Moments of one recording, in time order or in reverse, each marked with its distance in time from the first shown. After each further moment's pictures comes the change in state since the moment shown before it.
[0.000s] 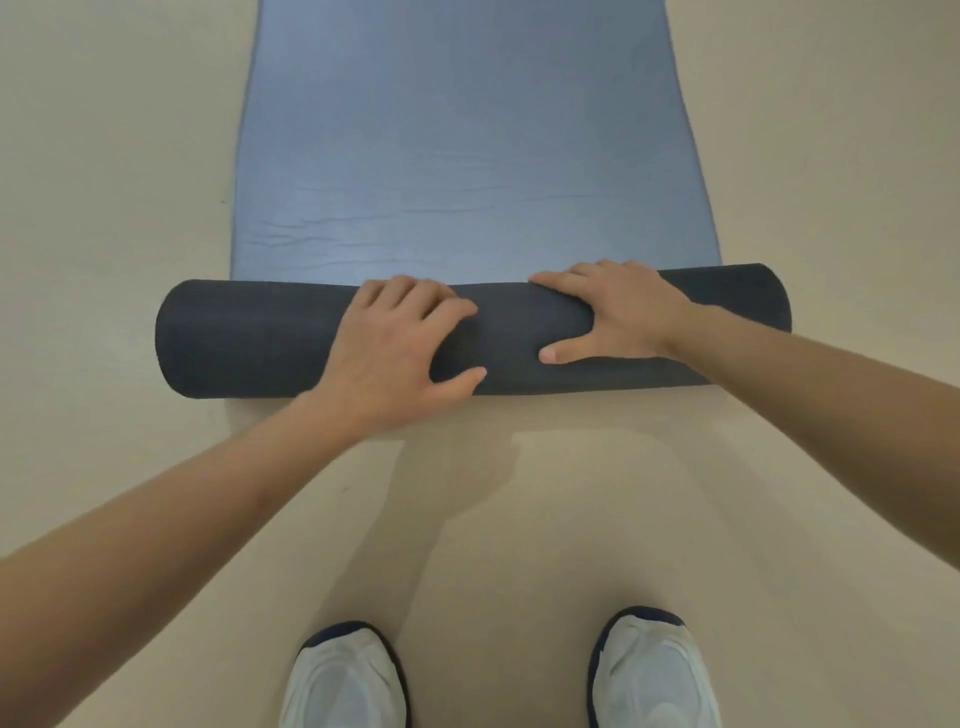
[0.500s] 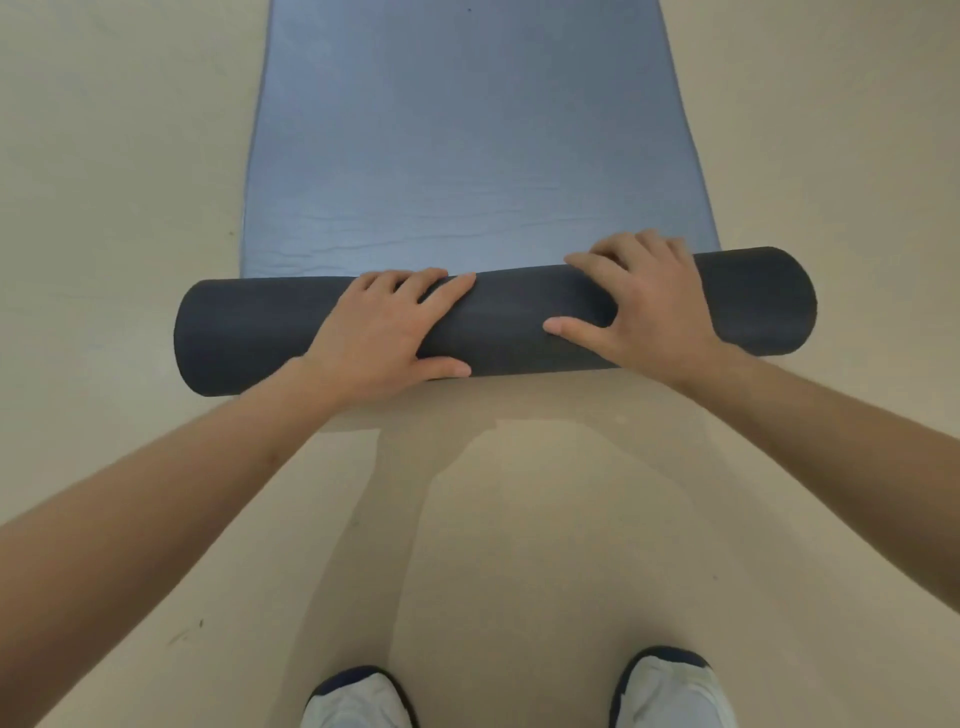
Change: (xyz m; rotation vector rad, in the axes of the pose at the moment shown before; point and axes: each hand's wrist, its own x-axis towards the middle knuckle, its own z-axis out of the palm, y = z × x) left_hand 0.044 -0.053 0.004 0.184 -0.292 0.023; right_hand -0.001 -0.010 -0.005 -0.062 0.690 0.025
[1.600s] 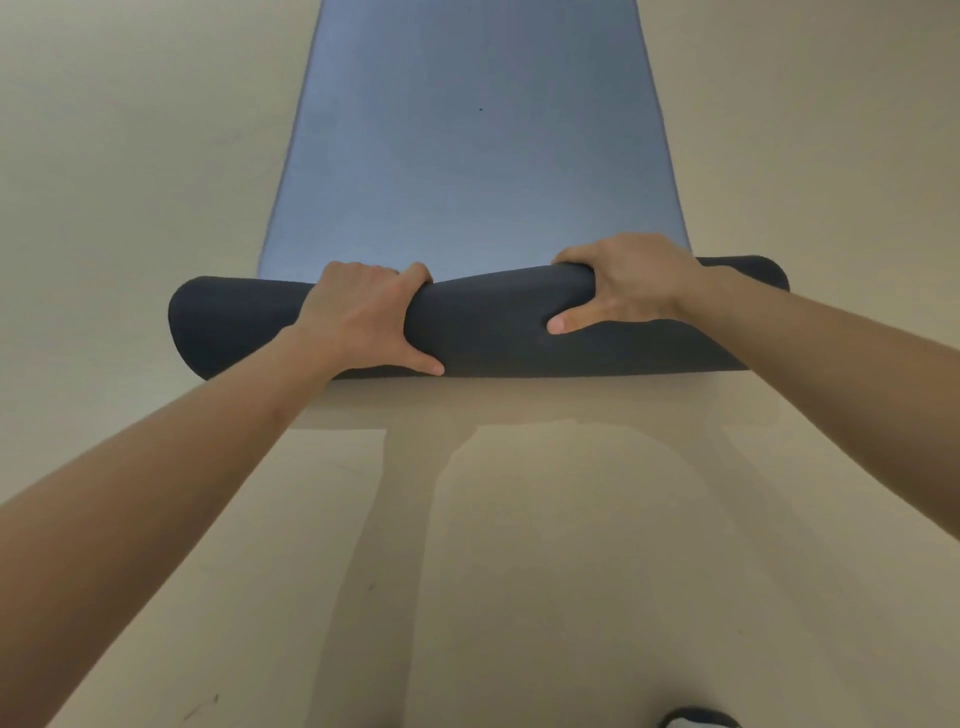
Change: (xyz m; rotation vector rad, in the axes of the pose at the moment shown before) left_hand 0.045 -0.054 -0.048 0.027 -0.069 -0.131; right_hand 0.100 0.021 -0.030 0.119 -0.595 0.091
